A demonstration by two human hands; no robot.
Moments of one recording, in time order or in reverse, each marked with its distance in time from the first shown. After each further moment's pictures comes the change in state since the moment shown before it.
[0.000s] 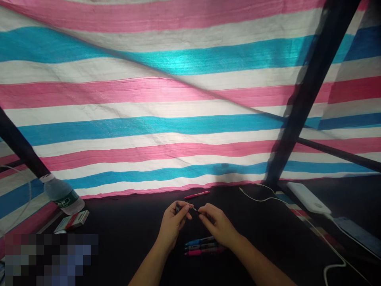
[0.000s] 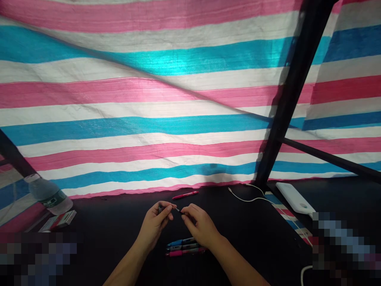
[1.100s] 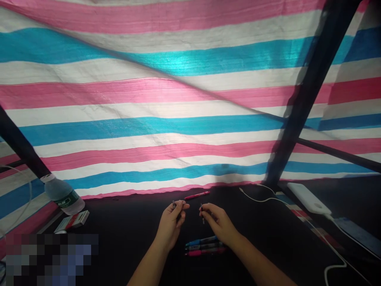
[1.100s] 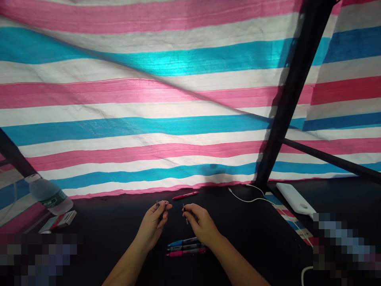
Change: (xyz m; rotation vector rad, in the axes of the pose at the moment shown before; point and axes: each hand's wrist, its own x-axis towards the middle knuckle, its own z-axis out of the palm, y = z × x) left_hand 0.006 -0.001 -0.004 -0.315 0.159 -0.102; right_hand 0.002 0.005 0.002 0.161 0.069 0.070
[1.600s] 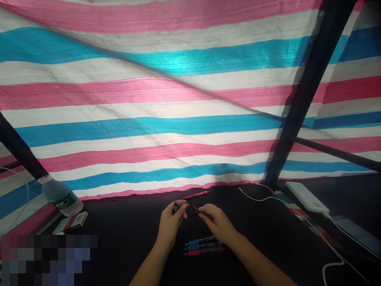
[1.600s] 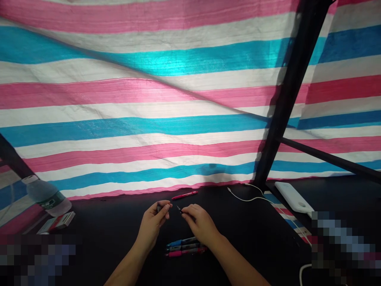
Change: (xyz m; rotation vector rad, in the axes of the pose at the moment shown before) left_hand 0.000 -0.005 -0.001 0.355 0.008 0.156; right_hand 0.001 0.005 -0.002 -0.206 -0.056 -0.033
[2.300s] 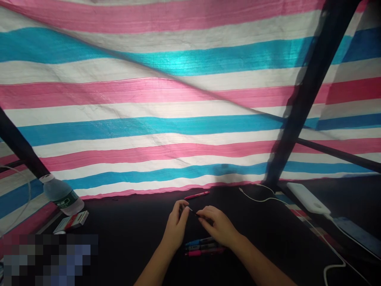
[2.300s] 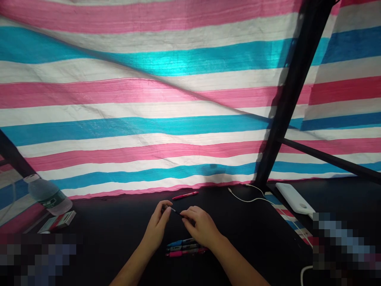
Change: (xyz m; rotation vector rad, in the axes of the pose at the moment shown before) left_hand -0.012 0.001 0.002 0.266 -0.053 0.206; right_hand -0.001 -0.005 -0.003 -0.082 -0.076 -0.030
